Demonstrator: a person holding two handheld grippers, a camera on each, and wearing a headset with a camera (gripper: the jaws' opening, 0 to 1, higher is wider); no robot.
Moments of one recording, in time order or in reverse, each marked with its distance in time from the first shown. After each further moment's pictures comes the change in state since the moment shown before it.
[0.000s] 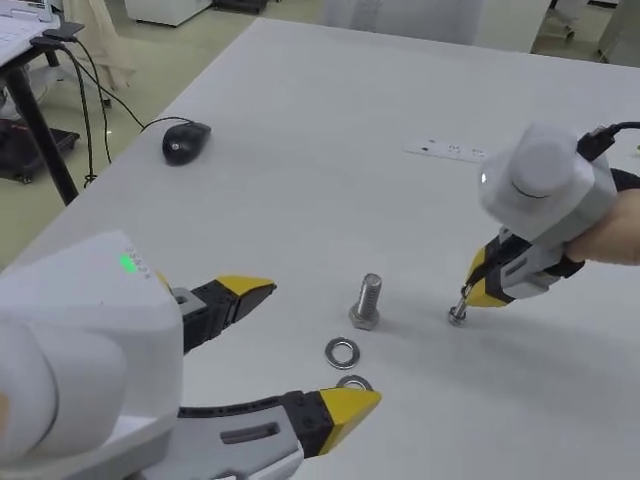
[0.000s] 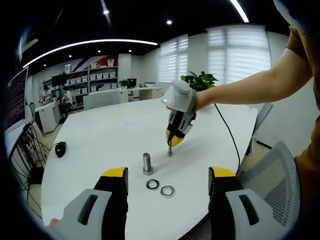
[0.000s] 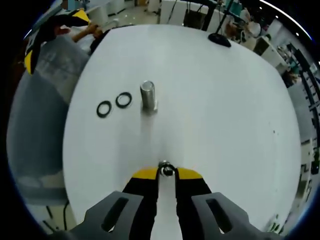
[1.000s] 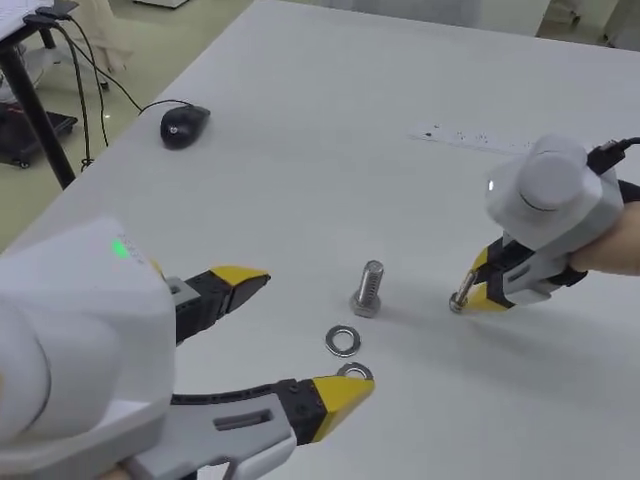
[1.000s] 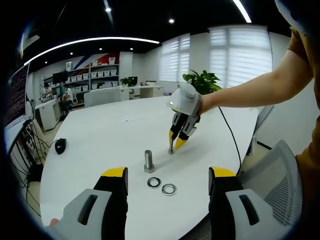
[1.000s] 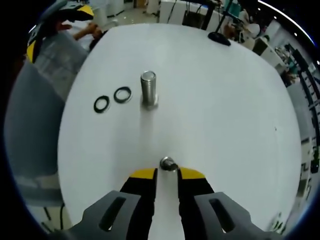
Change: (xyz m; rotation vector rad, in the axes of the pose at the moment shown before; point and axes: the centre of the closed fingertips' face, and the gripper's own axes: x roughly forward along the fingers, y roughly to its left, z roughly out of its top) left arm 0.002 0.003 -0.005 -0.013 0.004 0.003; right arm 0.002 0.001 -0.013 0.003 -0.022 -0.029
